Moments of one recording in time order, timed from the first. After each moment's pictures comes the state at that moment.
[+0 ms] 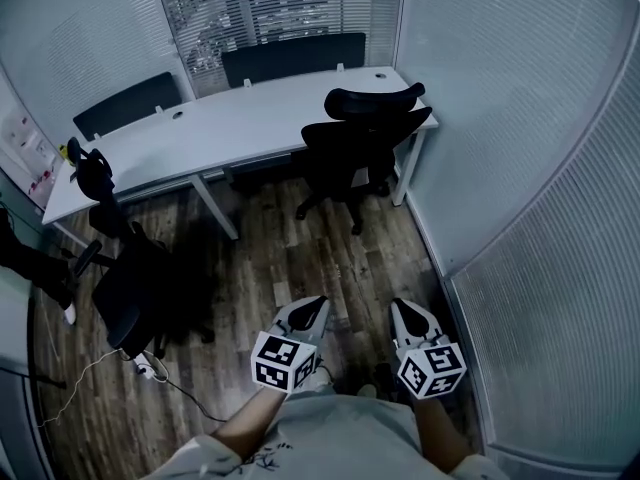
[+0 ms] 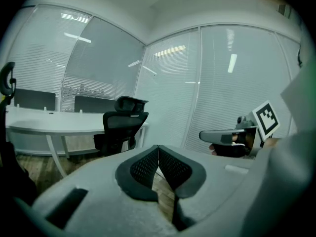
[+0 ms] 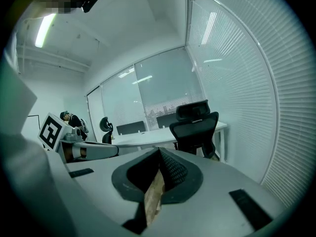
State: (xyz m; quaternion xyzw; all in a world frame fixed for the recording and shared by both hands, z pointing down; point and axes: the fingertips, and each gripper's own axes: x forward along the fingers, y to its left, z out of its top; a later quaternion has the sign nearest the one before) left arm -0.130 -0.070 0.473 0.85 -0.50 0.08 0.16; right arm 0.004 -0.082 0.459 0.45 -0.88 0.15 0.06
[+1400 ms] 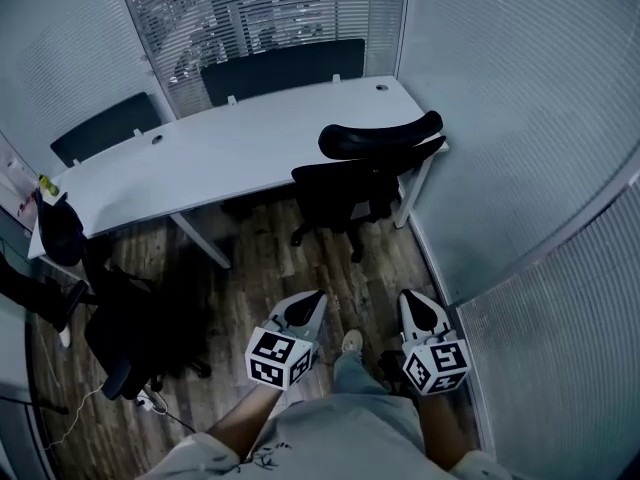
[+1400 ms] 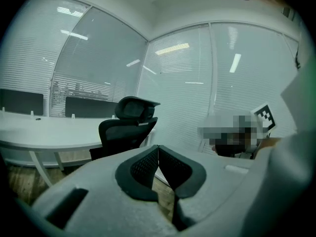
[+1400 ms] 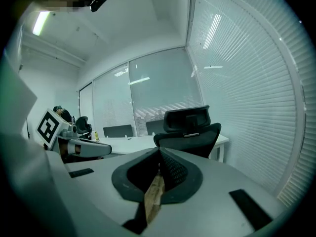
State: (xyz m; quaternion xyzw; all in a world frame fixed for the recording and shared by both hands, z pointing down) left arm -0.167 -0.290 0.479 0.85 -0.49 0.08 0.15; right arm -0.017 -0.305 0.458 0.48 -0.87 0.11 0.06
